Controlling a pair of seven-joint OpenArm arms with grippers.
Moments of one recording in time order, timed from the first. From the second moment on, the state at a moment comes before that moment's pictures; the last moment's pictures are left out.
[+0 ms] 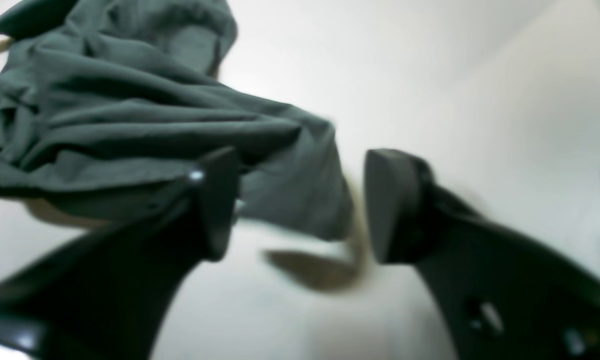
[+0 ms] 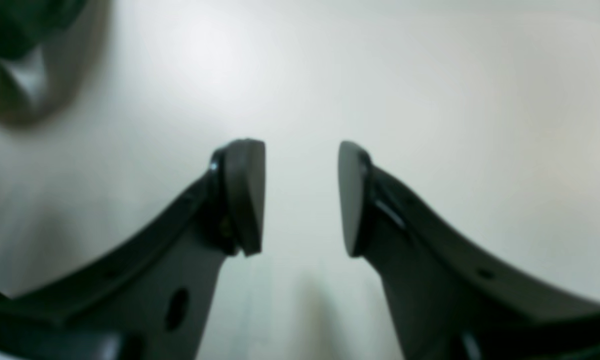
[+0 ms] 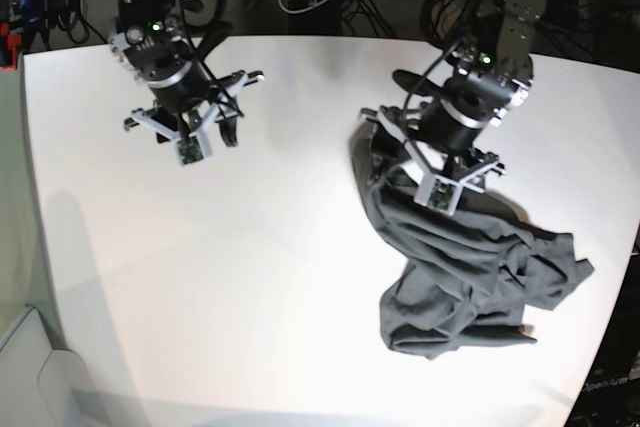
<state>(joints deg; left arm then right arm) 10.9 -16.0 13.0 116.3 -11.6 -1.7 42.7 -21.1 2.5 -0.2 113.4 -1.1 16.2 -39.4</state>
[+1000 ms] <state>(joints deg) -4.1 -10.4 -12.9 70.7 -11.4 -1.3 13.8 -21.4 2.4 -0.3 113.3 -0.9 16.2 -39.4</state>
